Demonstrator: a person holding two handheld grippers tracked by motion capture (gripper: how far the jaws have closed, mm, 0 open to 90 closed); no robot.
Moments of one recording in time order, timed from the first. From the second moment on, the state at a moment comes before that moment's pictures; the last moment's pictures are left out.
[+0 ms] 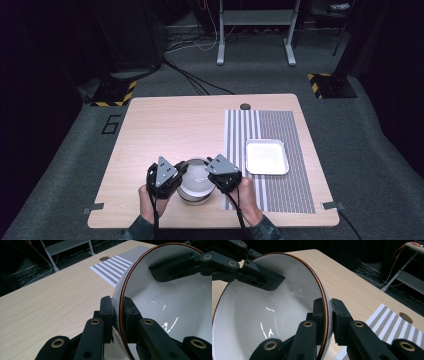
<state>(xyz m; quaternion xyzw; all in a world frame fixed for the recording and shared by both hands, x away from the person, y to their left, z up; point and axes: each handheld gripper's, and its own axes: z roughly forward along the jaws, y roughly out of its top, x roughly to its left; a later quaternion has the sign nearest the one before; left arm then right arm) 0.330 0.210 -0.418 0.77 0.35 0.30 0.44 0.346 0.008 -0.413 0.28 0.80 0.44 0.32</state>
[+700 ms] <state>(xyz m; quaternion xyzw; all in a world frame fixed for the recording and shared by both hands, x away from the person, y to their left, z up) 0.337 0.190 -0.407 0.78 0.32 0.30 0.45 0.343 -0.013 -0.405 0.29 0.78 0.44 0.34</state>
